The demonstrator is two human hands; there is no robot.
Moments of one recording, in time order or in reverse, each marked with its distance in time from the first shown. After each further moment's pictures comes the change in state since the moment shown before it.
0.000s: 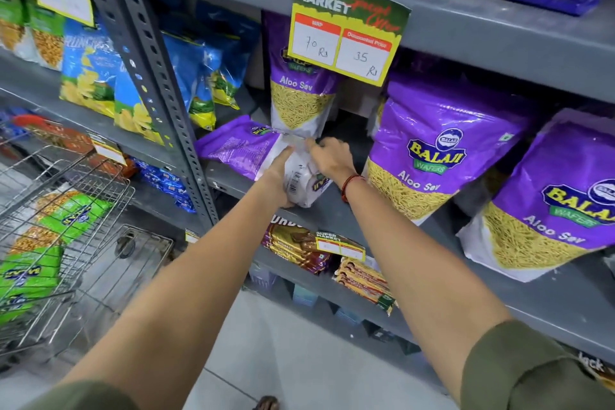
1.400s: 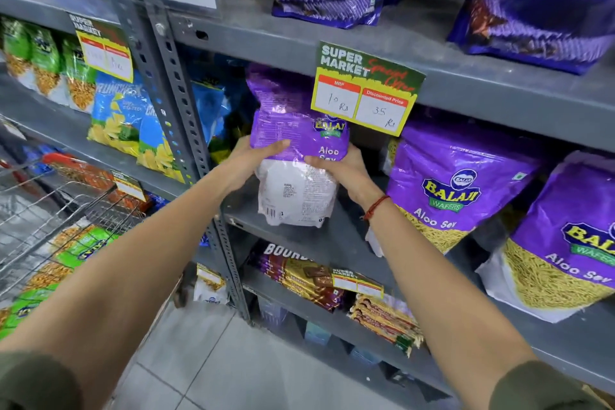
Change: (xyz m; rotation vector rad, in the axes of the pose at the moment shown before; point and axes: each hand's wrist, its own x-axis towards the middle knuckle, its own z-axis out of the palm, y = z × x) left_hand -0.015 0.110 -0.061 0.536 -0.132 0.776; right_hand 0.013 -0.030 -0.018 0.816 -0.046 -0.211
